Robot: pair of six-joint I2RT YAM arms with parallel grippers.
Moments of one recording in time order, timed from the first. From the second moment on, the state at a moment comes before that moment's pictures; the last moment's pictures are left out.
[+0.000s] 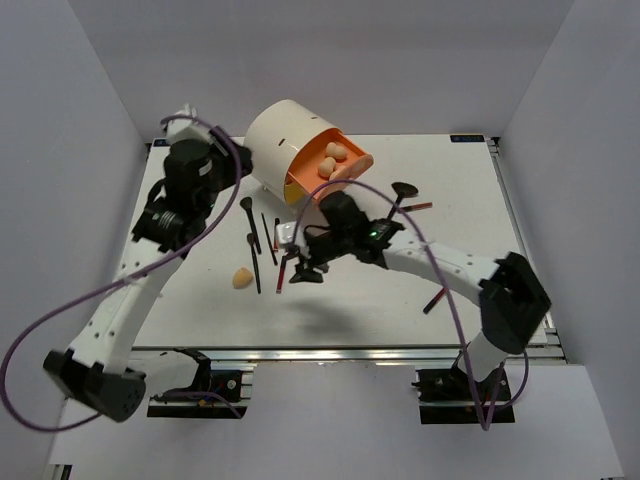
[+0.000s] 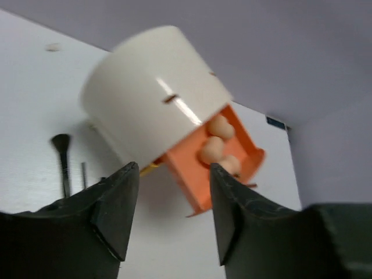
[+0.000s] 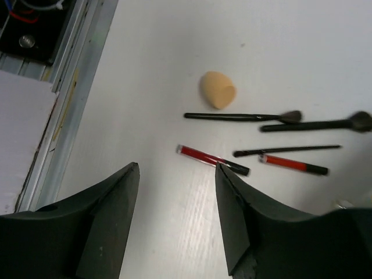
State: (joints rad) left arm -0.45 1.25 1.43 -0.40 -0.28 -0.60; right arm 0.86 1.56 1.21 -0.25 -0.75 -0.65
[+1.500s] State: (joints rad) left arm -0.33 0.90 1.17 -0.78 -0.50 -0.71; right arm 1.07 2.25 1.64 -0.03 -0.35 -0.34
